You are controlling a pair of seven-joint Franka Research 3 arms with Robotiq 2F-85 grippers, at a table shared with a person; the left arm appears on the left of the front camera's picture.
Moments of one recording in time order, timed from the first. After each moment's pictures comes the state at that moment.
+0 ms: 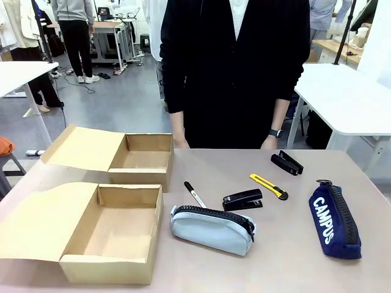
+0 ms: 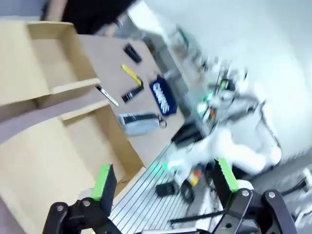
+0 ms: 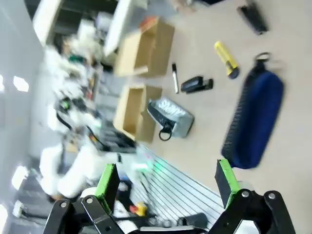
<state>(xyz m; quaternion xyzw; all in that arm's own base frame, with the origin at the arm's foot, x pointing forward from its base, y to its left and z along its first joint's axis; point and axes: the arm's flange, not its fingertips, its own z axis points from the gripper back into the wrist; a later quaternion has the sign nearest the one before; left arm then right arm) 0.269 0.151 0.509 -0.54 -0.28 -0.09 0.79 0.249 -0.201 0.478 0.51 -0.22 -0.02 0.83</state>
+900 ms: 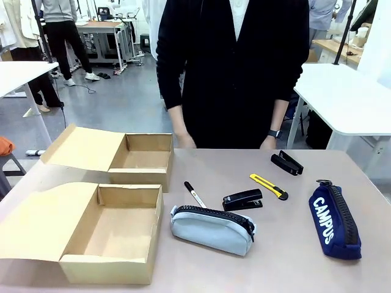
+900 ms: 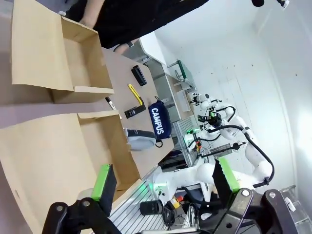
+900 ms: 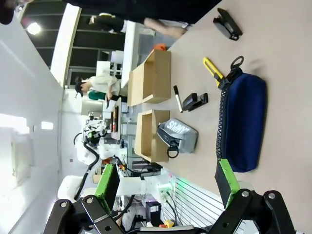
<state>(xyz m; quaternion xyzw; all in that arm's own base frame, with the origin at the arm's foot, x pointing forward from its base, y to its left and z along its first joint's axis) 0.264 0.186 0.483 -0.57 -0.28 0.00 0.77 0.253 -0.237 0.451 0.55 -0.21 -0.12 0.80</state>
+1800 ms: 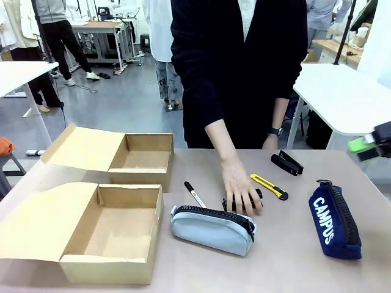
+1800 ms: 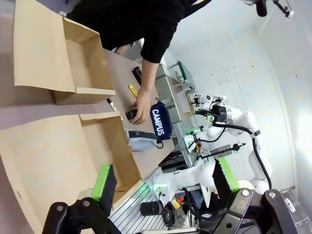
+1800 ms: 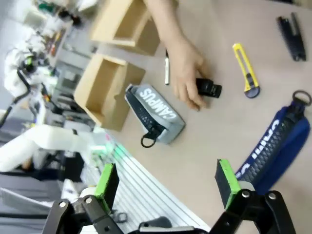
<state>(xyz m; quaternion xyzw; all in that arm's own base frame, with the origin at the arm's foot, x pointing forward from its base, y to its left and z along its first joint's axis) 0.266 0.188 0.482 -0.57 -0.28 0.00 0.77 0.303 -0.056 0.493 0.41 -0.21 0.14 0.88</state>
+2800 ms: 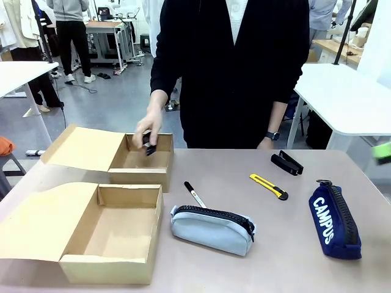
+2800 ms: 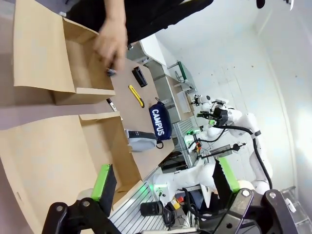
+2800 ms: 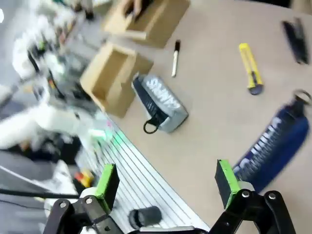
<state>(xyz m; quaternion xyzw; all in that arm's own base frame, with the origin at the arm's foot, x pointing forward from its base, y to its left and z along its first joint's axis) 0.268 0.187 0.481 -0.57 -0.28 0.00 0.77 0.296 -0.028 0.502 0.38 -0.20 0.23 0.87</state>
